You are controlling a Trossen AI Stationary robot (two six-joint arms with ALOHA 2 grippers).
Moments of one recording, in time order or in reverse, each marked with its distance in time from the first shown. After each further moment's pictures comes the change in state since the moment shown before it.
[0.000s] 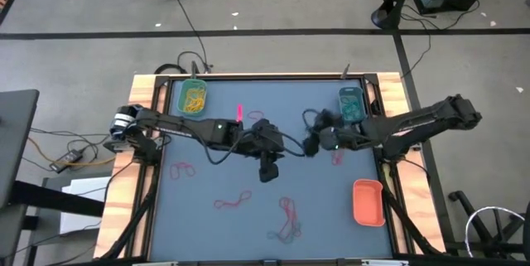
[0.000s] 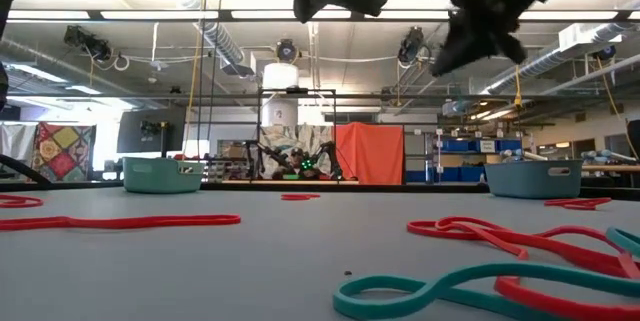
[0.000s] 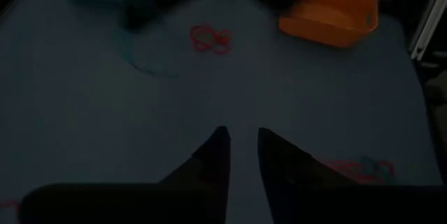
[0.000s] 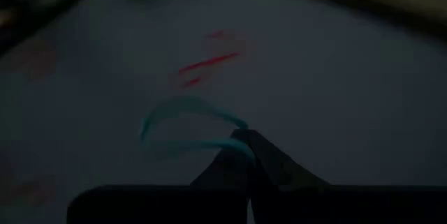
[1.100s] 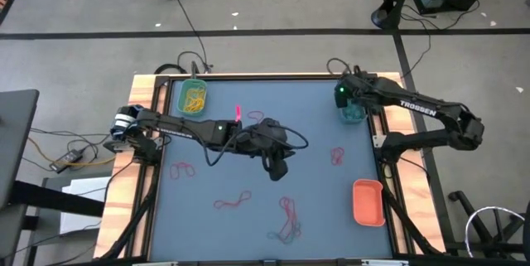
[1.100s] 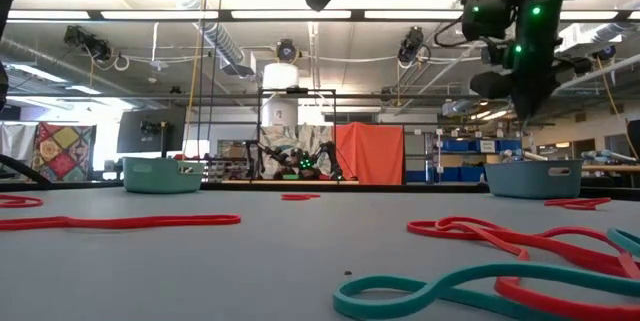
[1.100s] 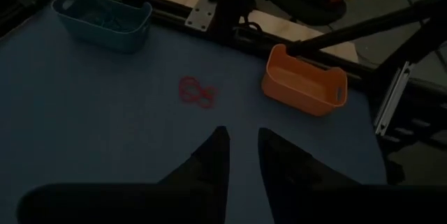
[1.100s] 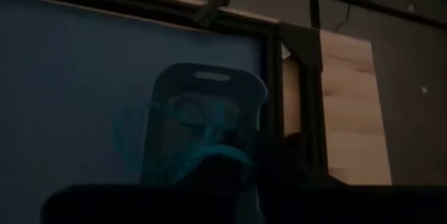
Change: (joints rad) left arm -0.008 0.003 0.001 0.191 -0.039 -0.123; right arm -0.769 -0.059 0.000 -0.504 0.048 -0.111
